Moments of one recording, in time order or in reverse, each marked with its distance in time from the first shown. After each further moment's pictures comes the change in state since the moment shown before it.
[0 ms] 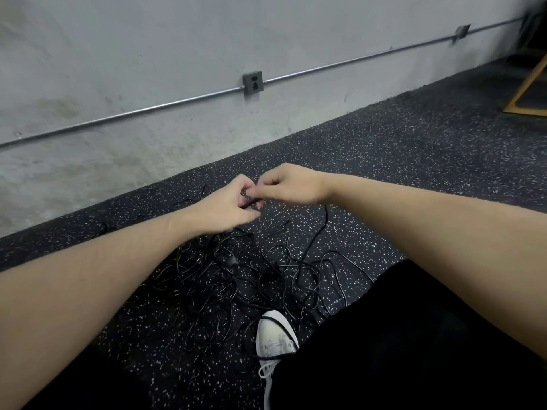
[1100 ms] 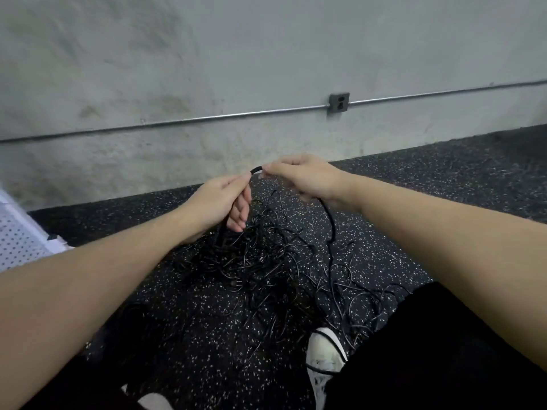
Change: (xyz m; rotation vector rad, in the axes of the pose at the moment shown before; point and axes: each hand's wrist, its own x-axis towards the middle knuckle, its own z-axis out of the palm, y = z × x) left_hand -0.136 -0.053 -0.095 -0.452 0.436 -0.152; right_hand 0.080 -0.127 0.057 0.328 0.050 -0.040
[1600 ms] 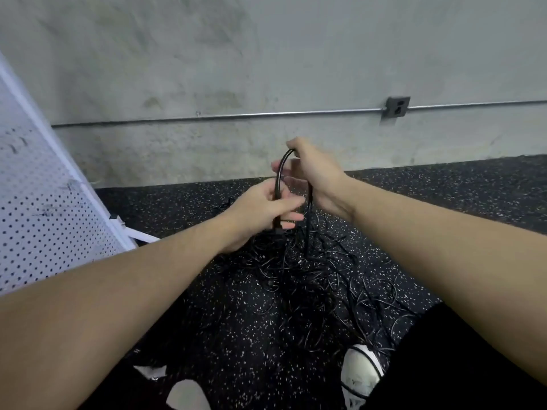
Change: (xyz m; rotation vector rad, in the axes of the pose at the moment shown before) left_hand -0.018 -0.019 -0.029 -0.157 0.032 -0.041; right_hand 0.069 -0.047 0.087 0.633 0.132 0.101
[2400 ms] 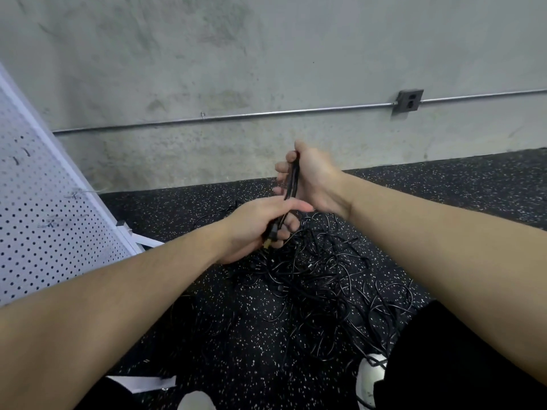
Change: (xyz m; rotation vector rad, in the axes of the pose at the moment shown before) left_hand 0.002 -0.006 -0.021 -0.126 -0.150 -0.094; right_hand 0.032 0.004 0.018 0.149 -0.013 0.183
